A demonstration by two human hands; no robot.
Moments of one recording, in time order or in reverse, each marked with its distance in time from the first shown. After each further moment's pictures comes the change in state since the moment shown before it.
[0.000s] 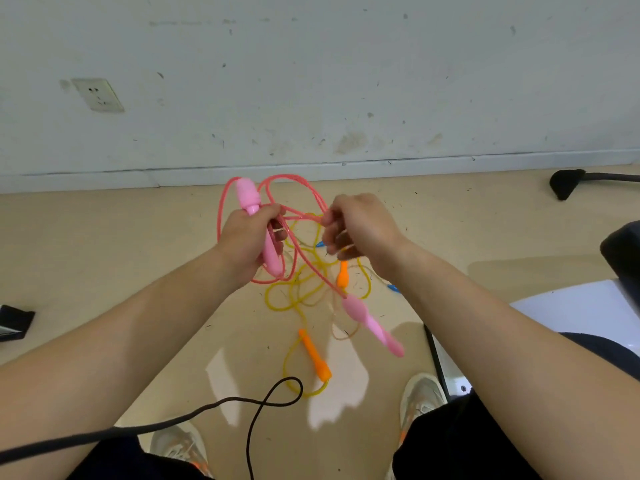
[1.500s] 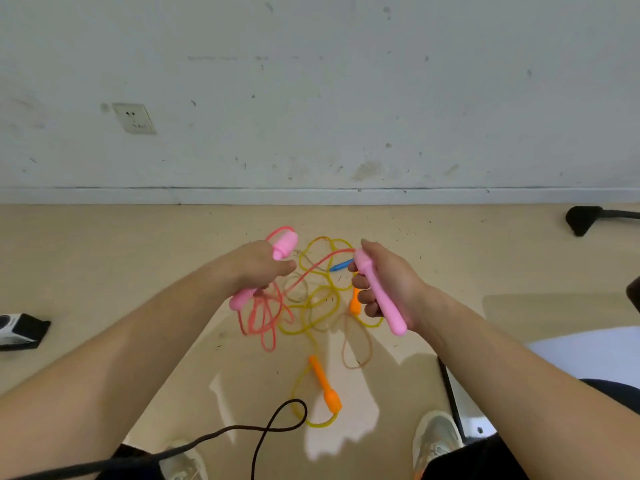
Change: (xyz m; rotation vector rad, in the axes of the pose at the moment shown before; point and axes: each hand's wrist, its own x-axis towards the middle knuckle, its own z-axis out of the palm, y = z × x) left_hand 0.013 0.025 -0.042 1.088 -0.235 -0.032; right_hand 0.014 0.032 -0.001 0.297 -0.112 0.339
